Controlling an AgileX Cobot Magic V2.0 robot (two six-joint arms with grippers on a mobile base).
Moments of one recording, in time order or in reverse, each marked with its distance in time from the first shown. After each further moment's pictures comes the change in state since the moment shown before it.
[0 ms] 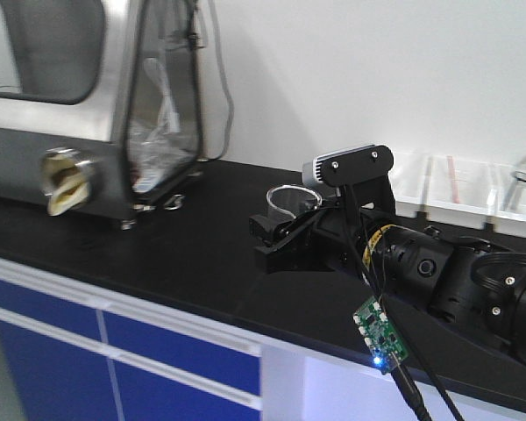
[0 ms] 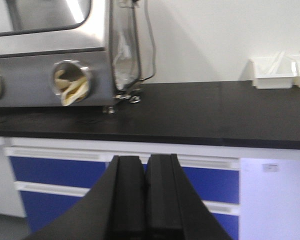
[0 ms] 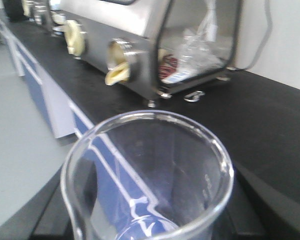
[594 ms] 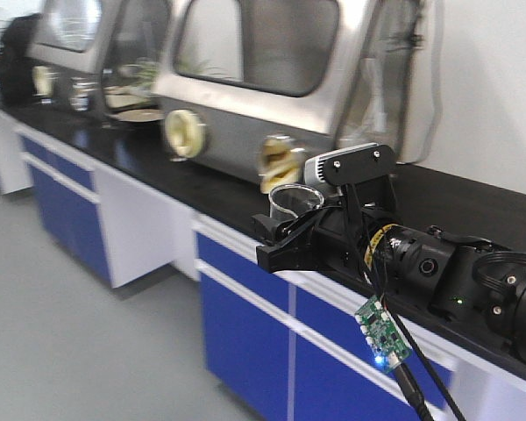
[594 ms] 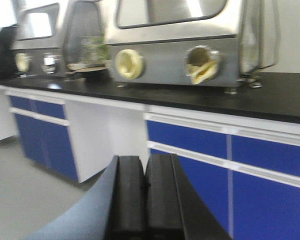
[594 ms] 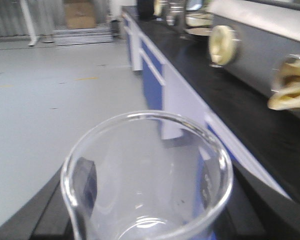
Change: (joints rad) left arm 0.000 0.000 0.000 0.000 0.000 0.000; right arm 0.000 0.000 0.000 0.000 0.000 0.000
